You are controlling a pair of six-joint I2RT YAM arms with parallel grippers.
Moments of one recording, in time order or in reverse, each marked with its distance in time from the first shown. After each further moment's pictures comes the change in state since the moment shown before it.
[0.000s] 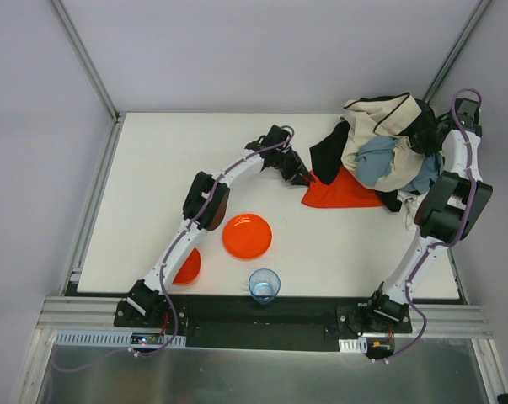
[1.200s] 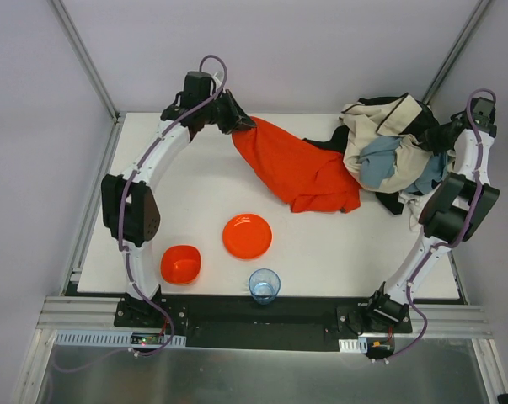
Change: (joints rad) left arm 0.272 -0.809 -0.604 0.093 -0.139 0.400; right arm -0.063 0.014 0.071 -0.056 -0.126 0.031
